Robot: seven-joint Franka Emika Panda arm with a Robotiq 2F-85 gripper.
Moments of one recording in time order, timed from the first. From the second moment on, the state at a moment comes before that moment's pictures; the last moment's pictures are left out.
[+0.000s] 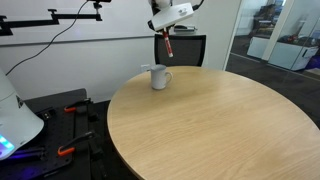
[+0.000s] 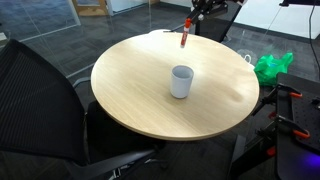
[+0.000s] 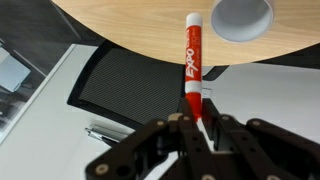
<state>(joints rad) -0.04 -0.04 0.06 -2.33 1.16 2.55 -2.28</state>
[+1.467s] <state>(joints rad) -0.14 0.17 -0.08 -2.38 0.77 2.85 -1.55</state>
